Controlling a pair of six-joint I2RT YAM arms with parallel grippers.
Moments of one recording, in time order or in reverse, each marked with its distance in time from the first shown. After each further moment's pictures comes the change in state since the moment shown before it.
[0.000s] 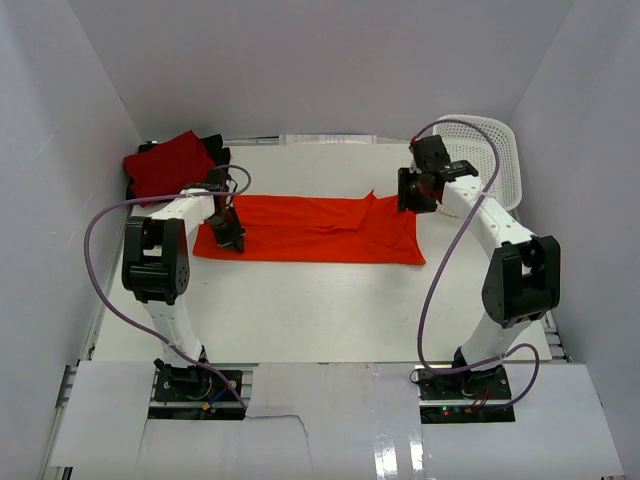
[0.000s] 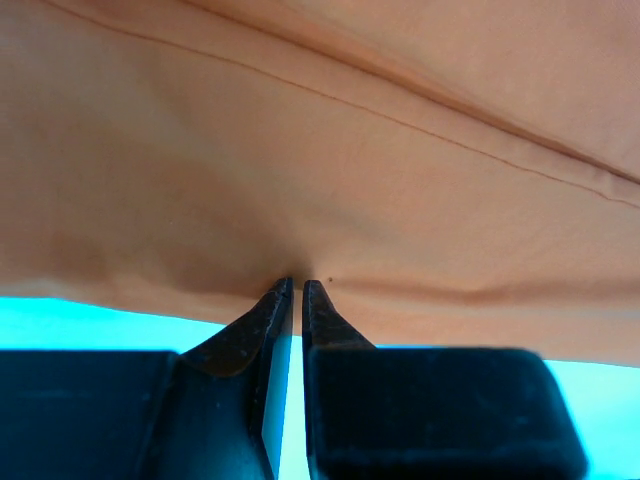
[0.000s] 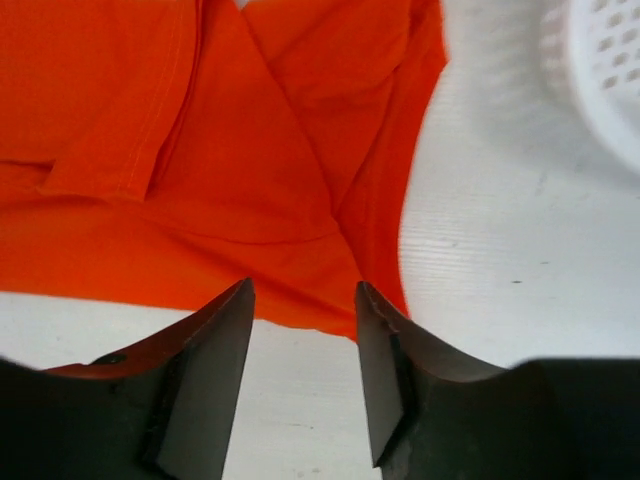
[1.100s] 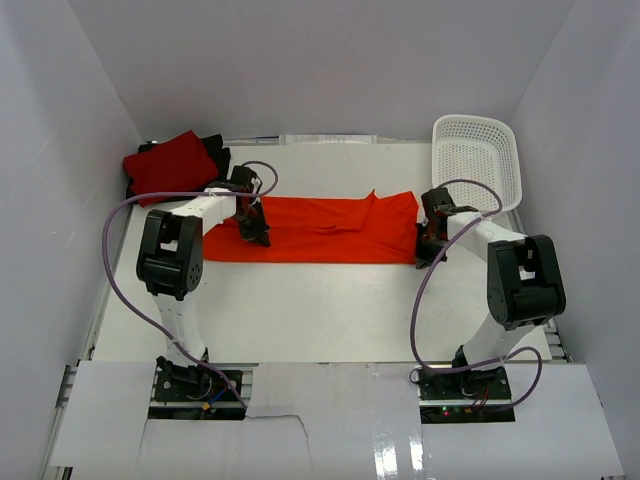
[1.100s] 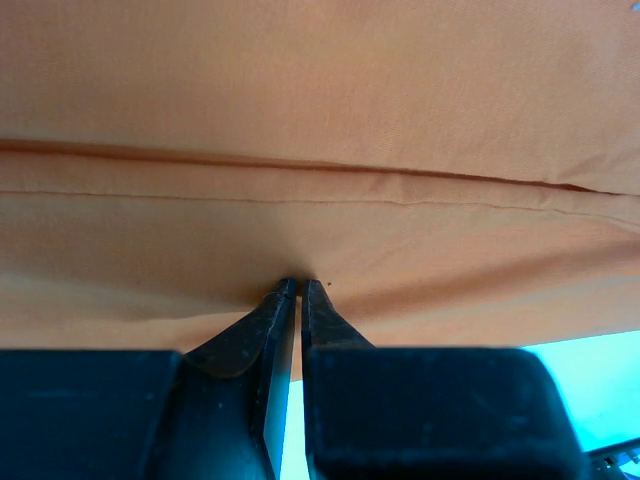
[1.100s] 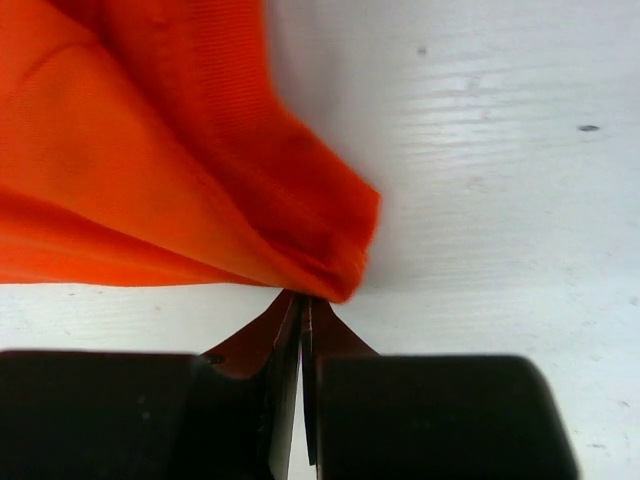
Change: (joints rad) left arm -0.131 0.073 0.057 0.103 0.083 0.010; right arm -0.087 -0.023 -0.499 0.177 -0.084 0.068
